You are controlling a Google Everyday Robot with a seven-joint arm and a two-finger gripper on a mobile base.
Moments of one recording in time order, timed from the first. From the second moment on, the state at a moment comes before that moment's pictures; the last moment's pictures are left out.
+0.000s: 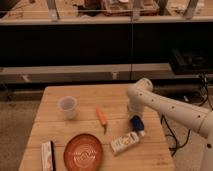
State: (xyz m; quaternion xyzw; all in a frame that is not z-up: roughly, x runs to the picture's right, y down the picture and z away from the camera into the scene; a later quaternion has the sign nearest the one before) arm 0.153 0.175 0.848 -0.22 -0.27 -0.73 0.59
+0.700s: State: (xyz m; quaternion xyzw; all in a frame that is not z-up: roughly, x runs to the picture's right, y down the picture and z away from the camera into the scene) arm 0.046 0.148 0.890 -0.17 -0.31 -0.79 0.50
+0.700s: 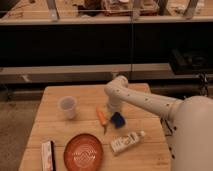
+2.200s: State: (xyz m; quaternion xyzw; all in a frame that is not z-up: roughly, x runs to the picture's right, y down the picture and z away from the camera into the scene) arm 0.097 0.139 0.895 -0.18 -0.30 -0.78 0.52
